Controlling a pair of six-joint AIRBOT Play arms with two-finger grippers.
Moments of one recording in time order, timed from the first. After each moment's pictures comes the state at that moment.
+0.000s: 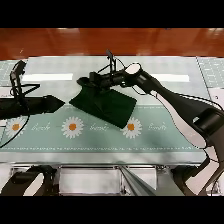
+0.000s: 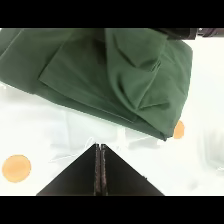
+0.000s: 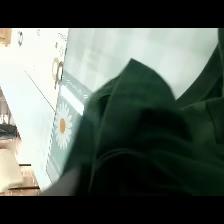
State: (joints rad) left arm -0.01 -0.73 0.76 0.96 -1.08 -1.43; right arm 0.53 -1.89 1.62 -0.30 0.83 1.25
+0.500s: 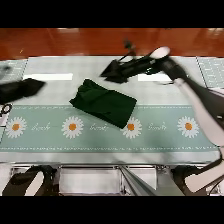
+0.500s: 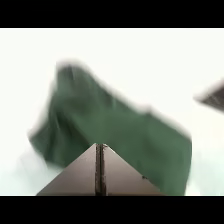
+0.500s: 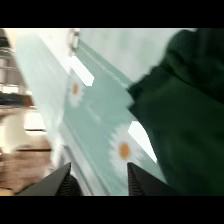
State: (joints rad) left arm 0.15 -0.68 0.94 0.97 -0.97 -1.41; right arm 0.25 -1.72 1.63 -0.46 1.29 1.33
